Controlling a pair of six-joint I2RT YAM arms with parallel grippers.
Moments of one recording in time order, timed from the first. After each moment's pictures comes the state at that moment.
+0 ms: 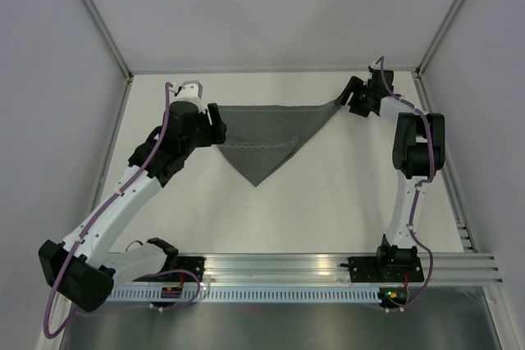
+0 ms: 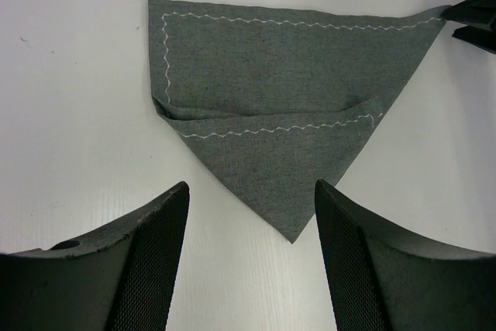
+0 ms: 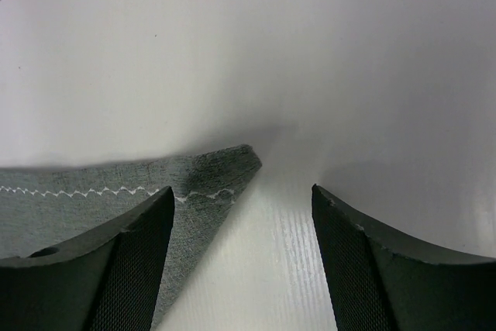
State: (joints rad) left arm -0.49 1.11 1.08 -0.47 -0.23 -0.40; right arm -0.04 2.23 1.59 -0.11 -0.32 0.44
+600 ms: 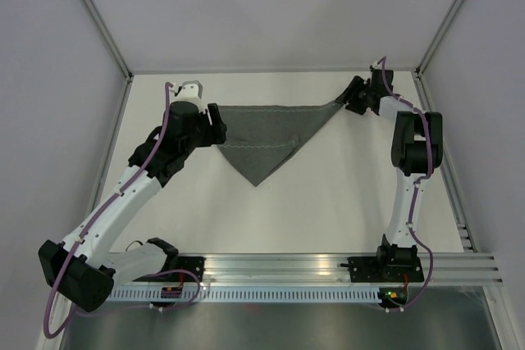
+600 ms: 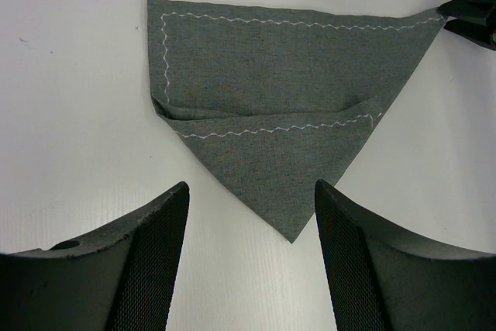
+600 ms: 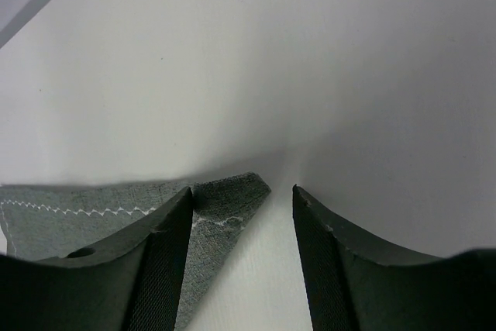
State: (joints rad) left arm -0.49 1.11 1.08 -0.46 -0.23 -0.40; right arm -0.05 2.28 1.63 -0.08 -0.35 0.53
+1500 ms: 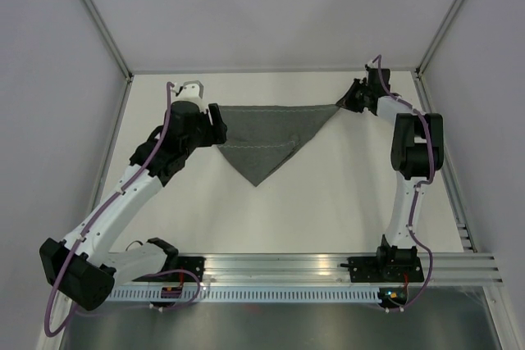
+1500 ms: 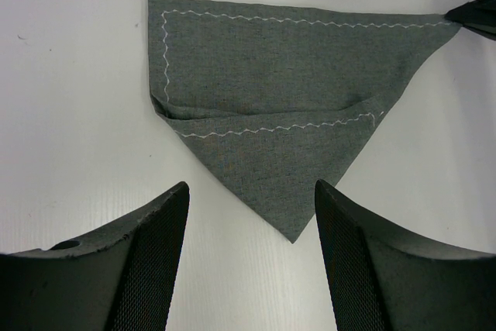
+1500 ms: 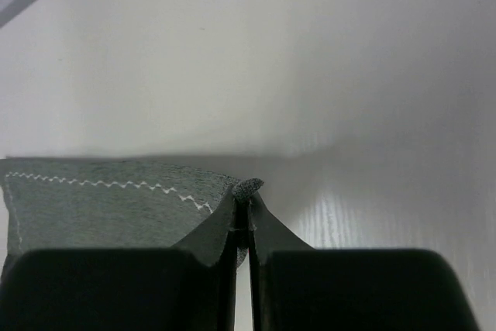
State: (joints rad) left arm -0.49 1.12 1.08 -0.46 -0.23 -0.40; right arm -0.02 2.24 1.60 -0.10 -0.35 0.50
